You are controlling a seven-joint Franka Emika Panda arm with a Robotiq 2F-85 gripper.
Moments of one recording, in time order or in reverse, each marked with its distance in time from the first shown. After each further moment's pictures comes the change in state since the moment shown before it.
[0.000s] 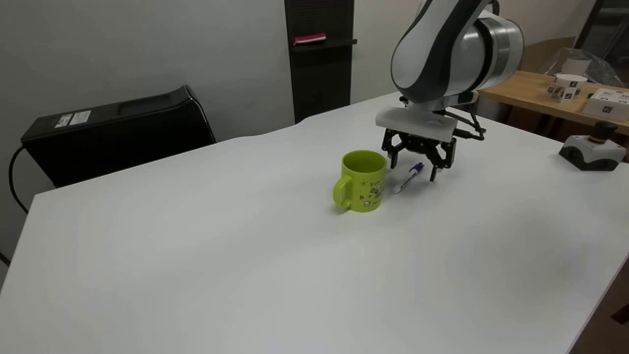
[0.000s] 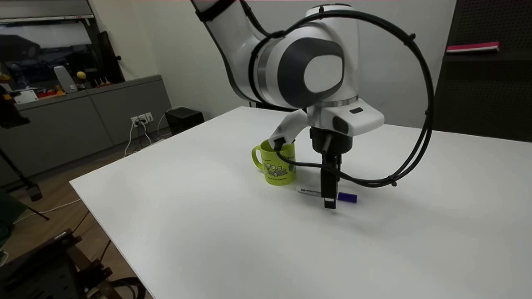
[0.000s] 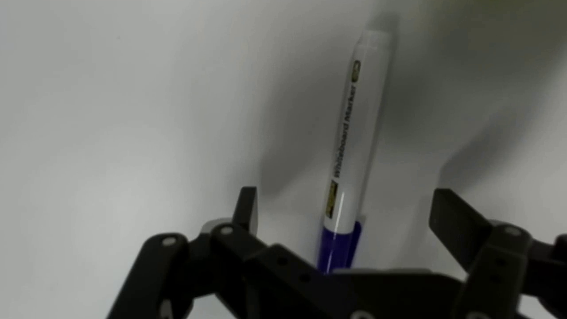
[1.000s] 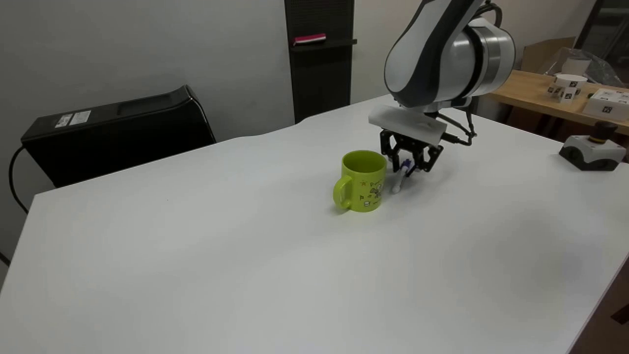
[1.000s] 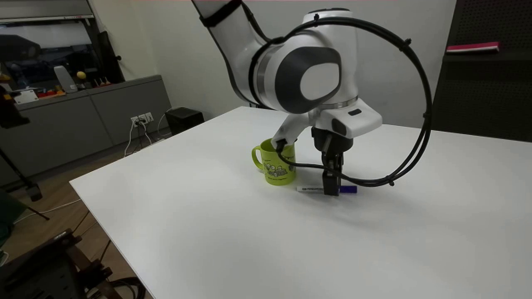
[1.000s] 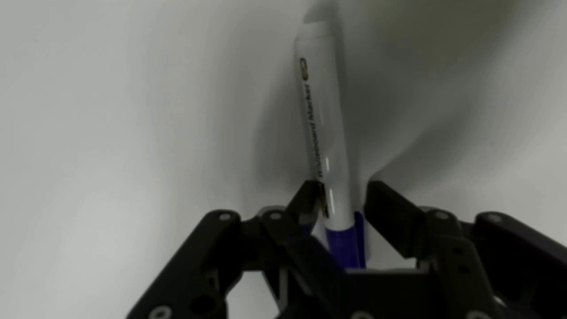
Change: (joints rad) arm 0.005 0.028 0.008 0.023 0.060 0.077 0.000
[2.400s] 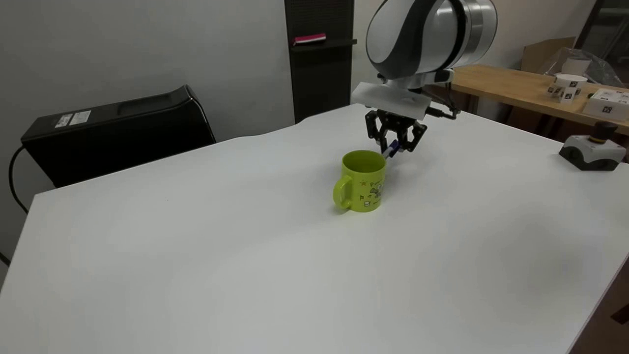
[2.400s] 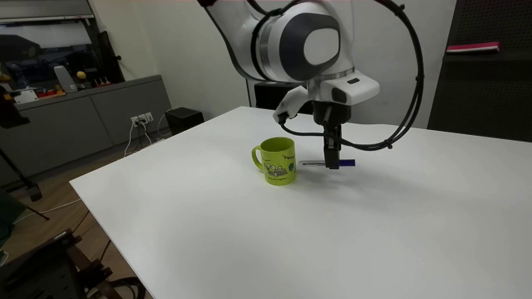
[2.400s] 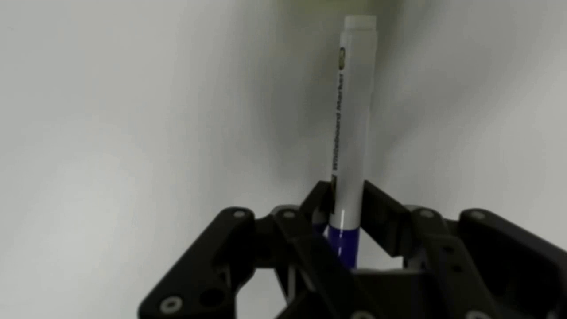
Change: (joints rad) arm 0.064 -0.032 -0.041 0.085 -0.025 -0.108 0.003
